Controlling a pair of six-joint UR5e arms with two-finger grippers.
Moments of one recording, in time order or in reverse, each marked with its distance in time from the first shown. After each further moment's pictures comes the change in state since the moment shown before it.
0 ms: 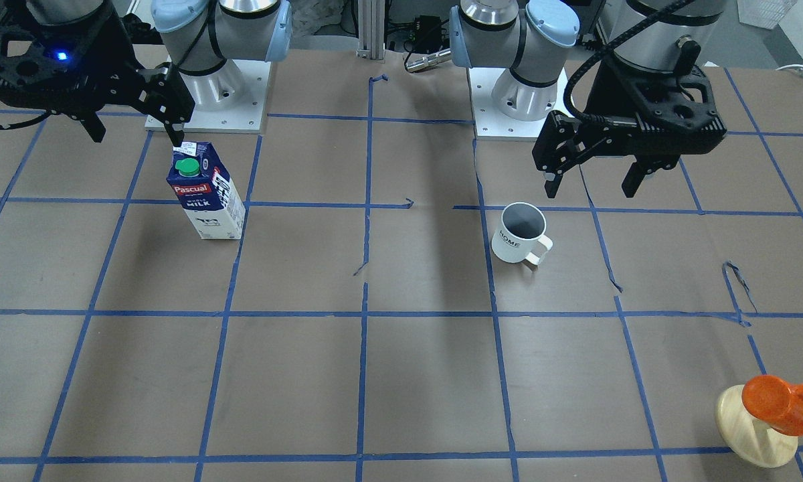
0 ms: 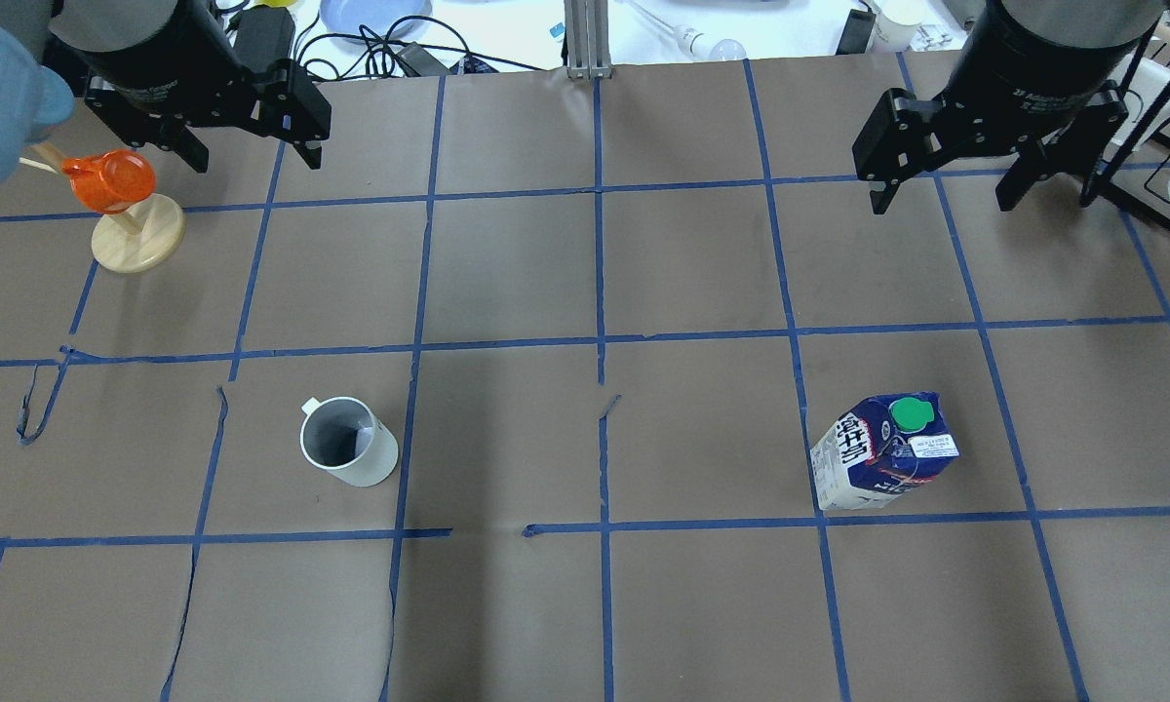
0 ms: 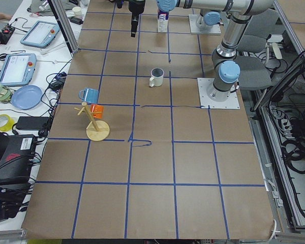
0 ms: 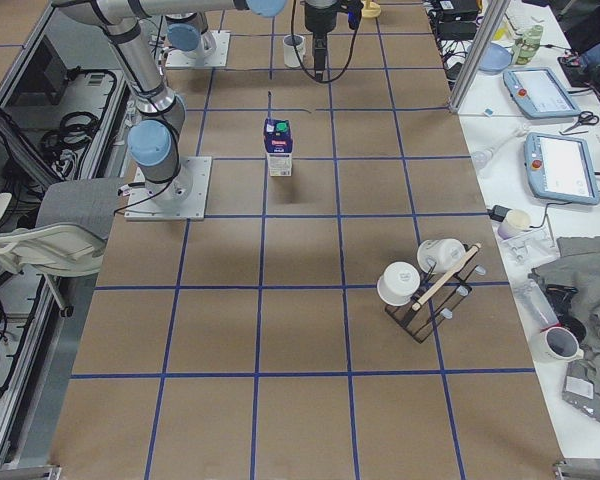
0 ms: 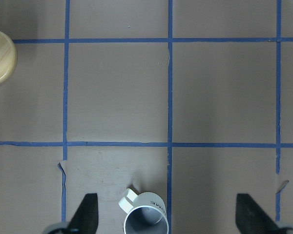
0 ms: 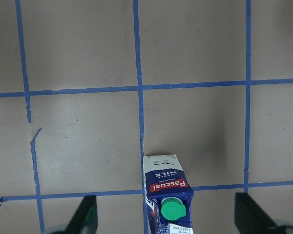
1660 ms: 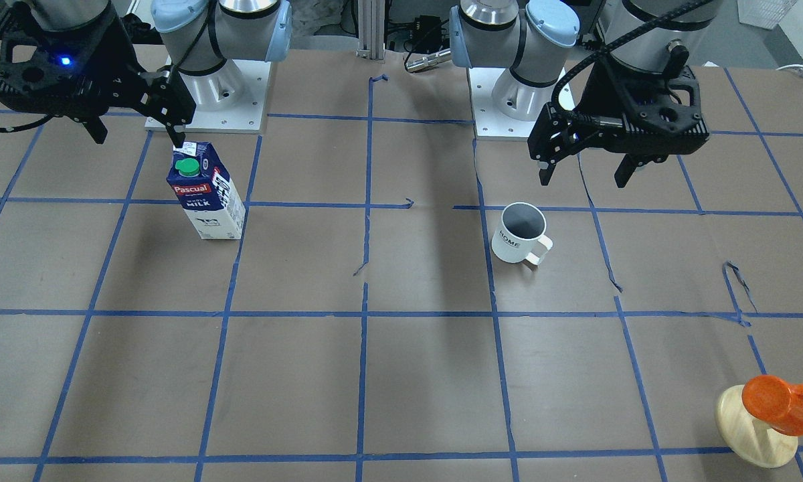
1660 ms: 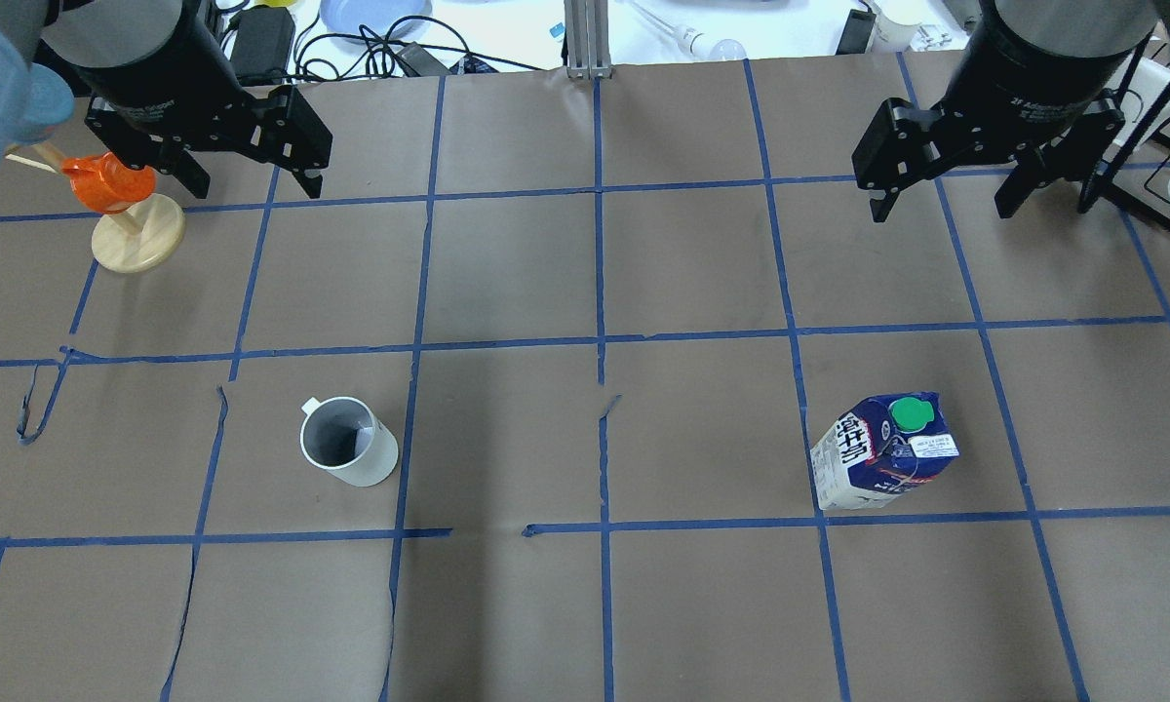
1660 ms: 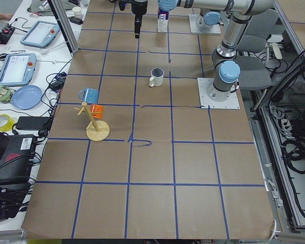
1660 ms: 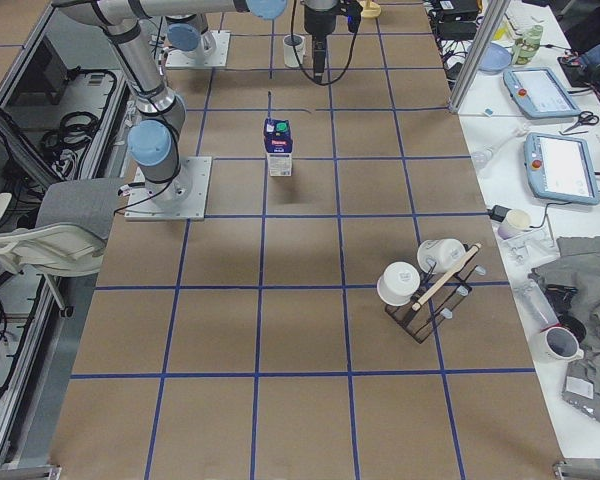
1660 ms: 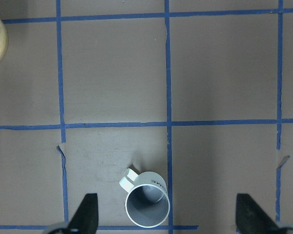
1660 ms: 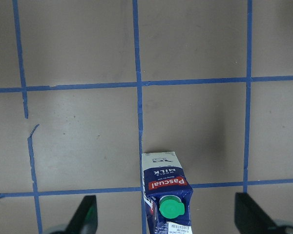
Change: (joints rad) left arm 0.002 0.007 0.001 -0.089 -0.004 0.043; right arm -0.001 0.000 0.011 0.003 -0.003 -0.007
